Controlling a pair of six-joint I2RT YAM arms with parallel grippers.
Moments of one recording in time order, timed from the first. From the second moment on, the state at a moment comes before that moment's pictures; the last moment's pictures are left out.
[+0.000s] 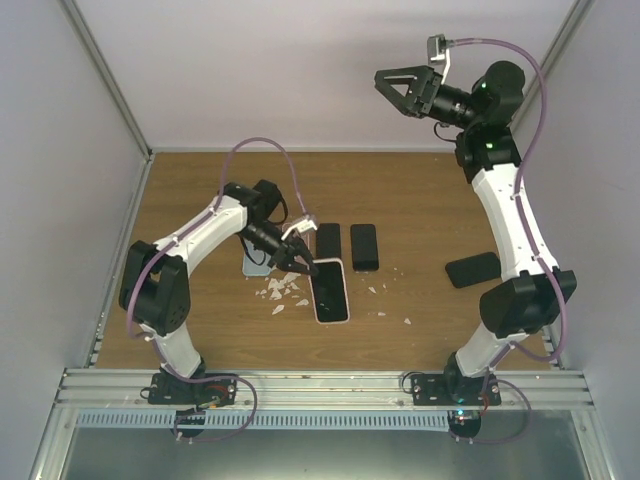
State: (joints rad) left arm -0.41 1.75 1.42 -1.24 1.18 0.83; right arm 0.15 1.69 1.90 0.10 -1.07 1.00
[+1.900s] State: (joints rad) left arm -0.51 1.69 1.52 -1.20 0.94 0.91; right arm 0.52 1.40 1.21 -0.94 -0.81 -0.74
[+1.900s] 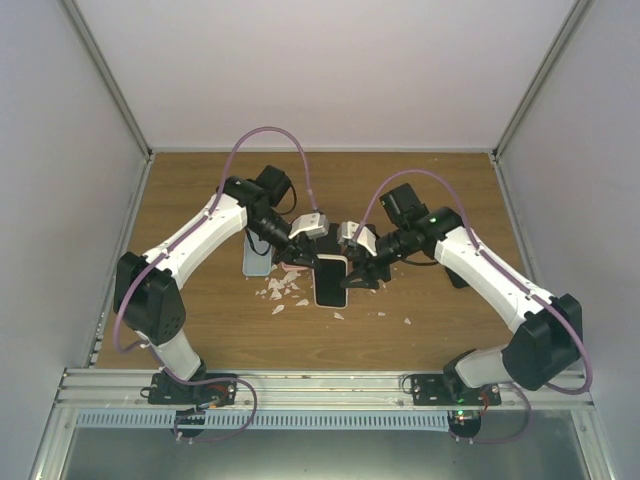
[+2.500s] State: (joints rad) left arm -0.53 1.64 1.49 -1.08 0.91 0.83; right arm 0.58 1.45 1.21 -0.87 -0.72 -0.66
